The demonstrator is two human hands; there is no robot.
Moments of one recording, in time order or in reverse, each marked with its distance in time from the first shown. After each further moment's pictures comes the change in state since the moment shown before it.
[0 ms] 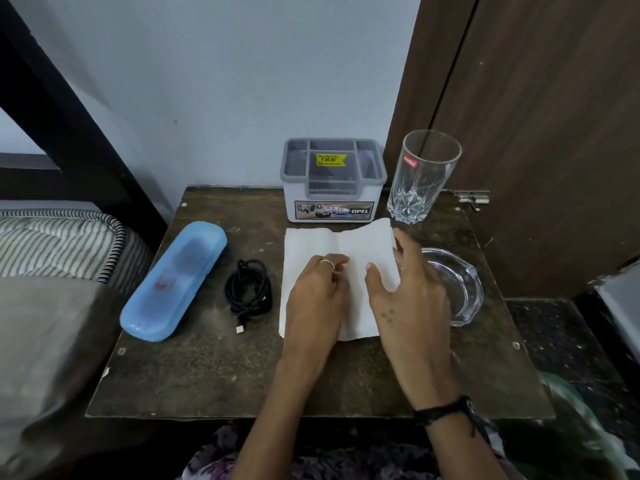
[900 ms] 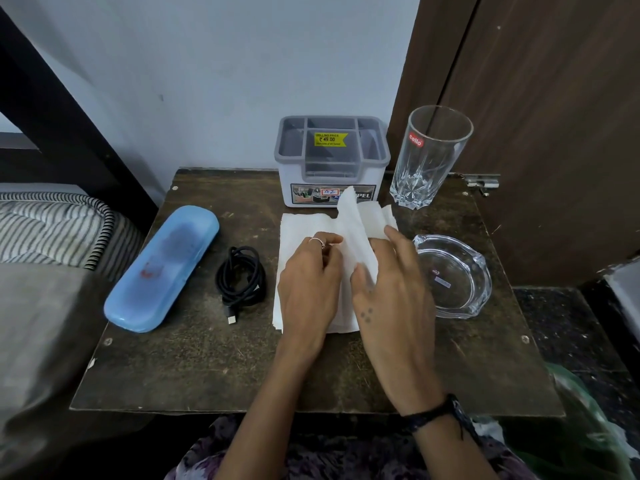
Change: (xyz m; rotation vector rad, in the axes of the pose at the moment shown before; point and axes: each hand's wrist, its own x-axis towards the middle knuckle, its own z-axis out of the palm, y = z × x) left_hand 0.009 0.007 0.002 -0.072 0.122 -0.158; right_hand -0.008 -0.003 0.018 -0.118 0.025 -0.134
